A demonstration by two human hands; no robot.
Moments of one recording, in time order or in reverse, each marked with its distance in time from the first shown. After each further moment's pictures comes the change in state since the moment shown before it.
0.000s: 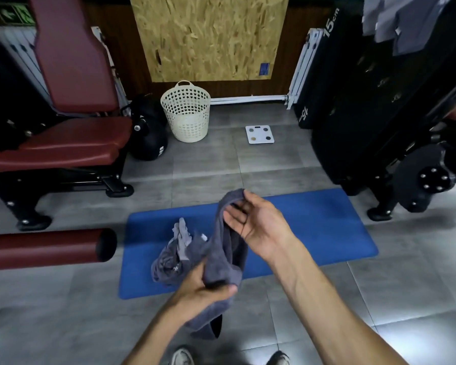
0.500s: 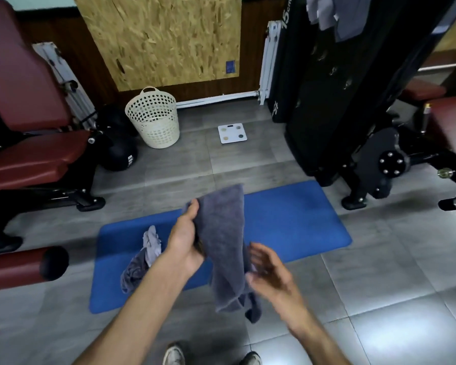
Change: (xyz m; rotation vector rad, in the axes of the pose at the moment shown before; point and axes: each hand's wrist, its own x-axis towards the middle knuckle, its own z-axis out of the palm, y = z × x) left_hand 0.084 0.150 0.227 -0.727 0.269 -0.270; right_hand -0.088 -0.082 -0.285 -0.543 -0.111 -0.338
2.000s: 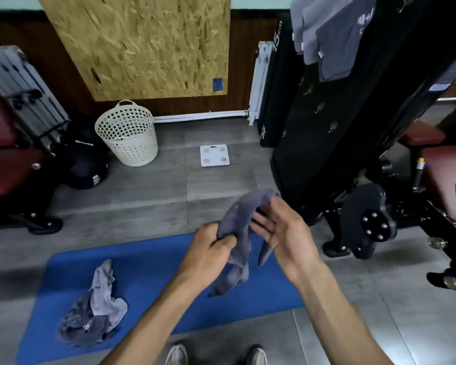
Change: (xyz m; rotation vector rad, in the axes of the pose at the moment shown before) left_hand 0.167 0.018 0.281 0.893 -0.138 0.490; right_hand 0.295 -0.207 -0.214 0.364 0.134 0.104
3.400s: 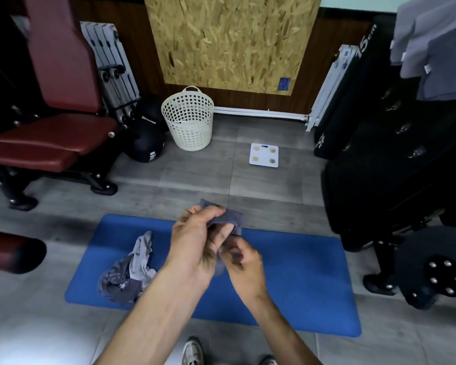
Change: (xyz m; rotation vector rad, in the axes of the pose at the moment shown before) left_hand -0.024 0.000 -0.115 -1.158 0.548 -0.265; right_hand 0.024 0.186 0.089 -0.812 -0.211 -0.247
